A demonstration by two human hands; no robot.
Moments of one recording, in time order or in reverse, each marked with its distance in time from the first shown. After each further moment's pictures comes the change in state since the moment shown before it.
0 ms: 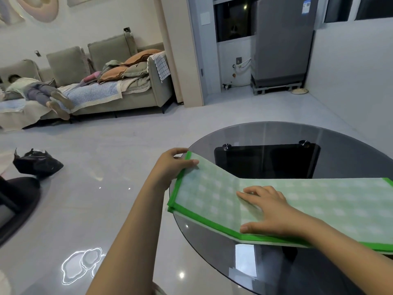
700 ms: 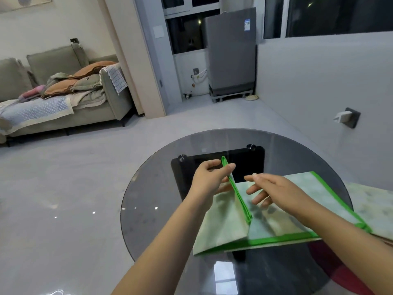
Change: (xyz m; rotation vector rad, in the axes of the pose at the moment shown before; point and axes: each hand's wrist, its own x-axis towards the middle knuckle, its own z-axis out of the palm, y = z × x) left_hand -0.028 0.021 0.184 -0.269 -0.272 -0.021; right_hand -0.064 0.059 -0.057 0.870 0.402 0.325
